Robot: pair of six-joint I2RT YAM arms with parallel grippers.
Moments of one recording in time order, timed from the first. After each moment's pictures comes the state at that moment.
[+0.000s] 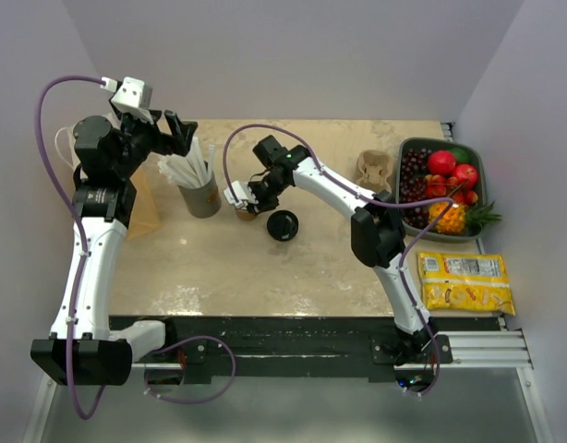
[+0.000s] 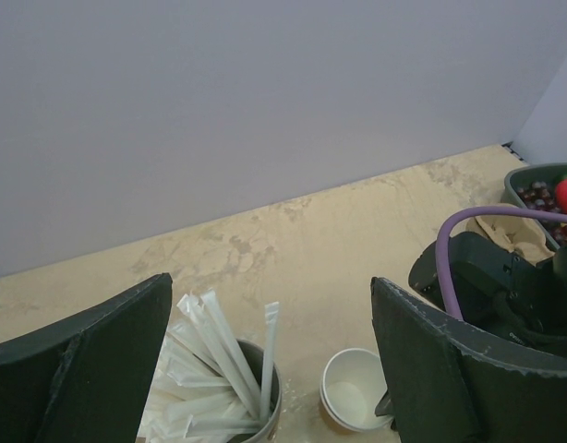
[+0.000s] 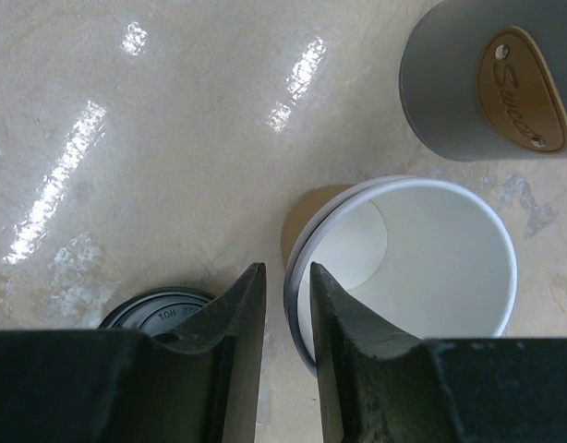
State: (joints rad) left arm 0.01 1.15 1.32 -0.17 0.39 -0.05; right arm 0.71 2.30 2.12 -0.96 -0.61 -1.32
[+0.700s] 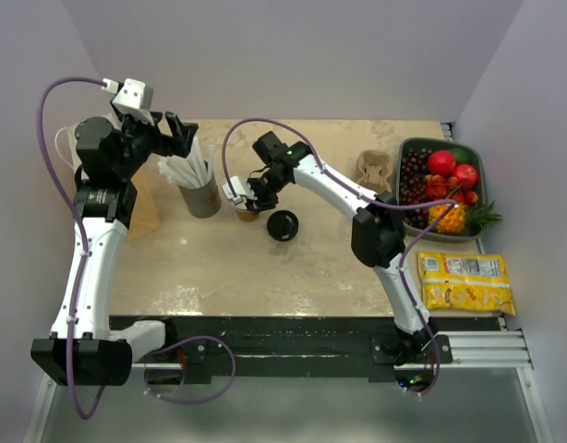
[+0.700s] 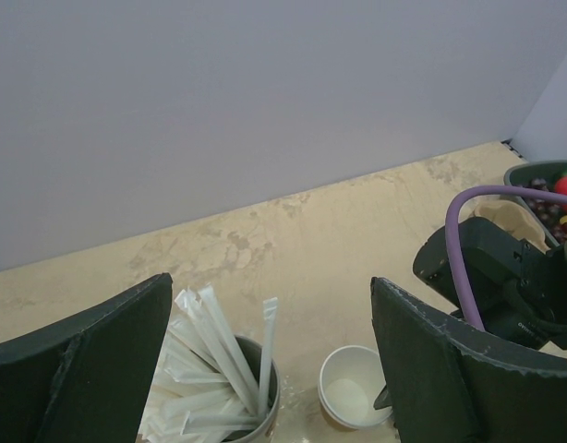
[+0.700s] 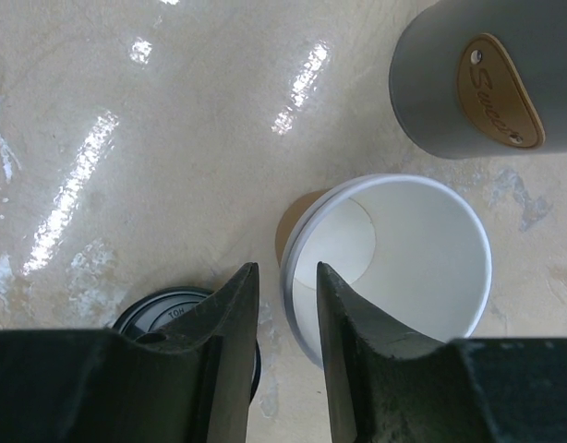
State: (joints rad) left arm 0.01 1.15 1.31 -0.16 0.39 -0.05; right arm 0.71 2.30 2.17 -1.00 -0.62 -1.27
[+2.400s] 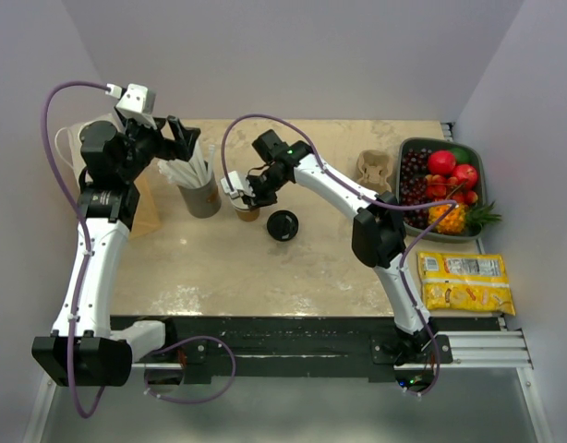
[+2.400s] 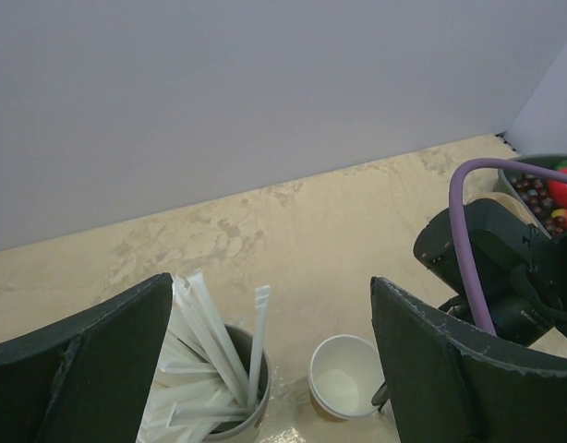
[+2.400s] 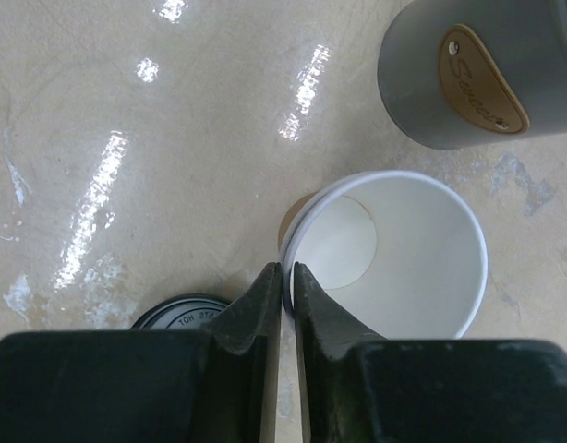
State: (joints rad) left arm 0.01 1.15 1.26 -0.14 0.40 -0.08; right arm 0.71 2.30 2.17 -0.98 -0.62 -1.16
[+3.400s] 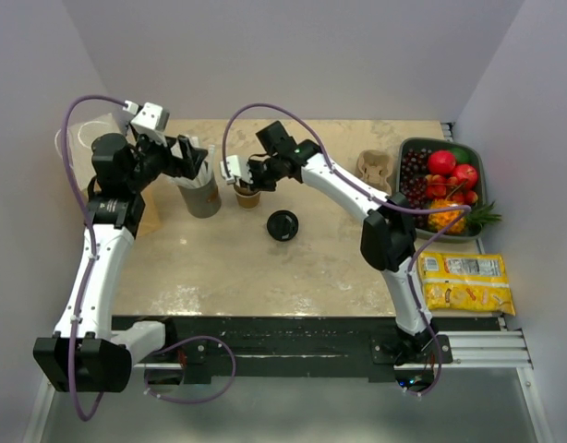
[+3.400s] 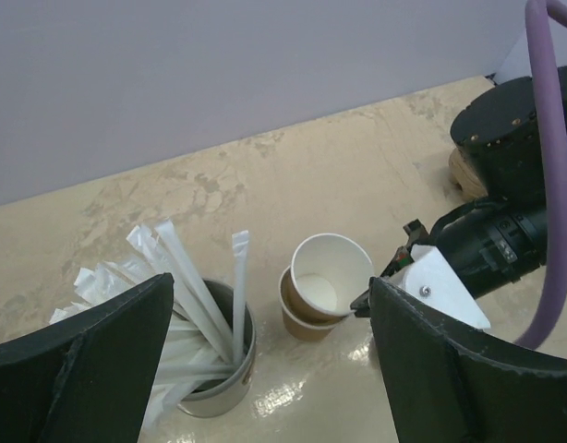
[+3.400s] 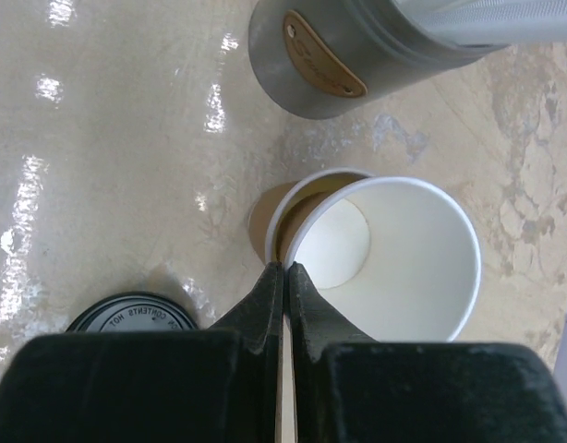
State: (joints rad) left arm 0.00 1.12 1.16 -0.17 0.45 -0.04; right arm 0.71 2.20 2.09 -0.75 -0.49 -1.02
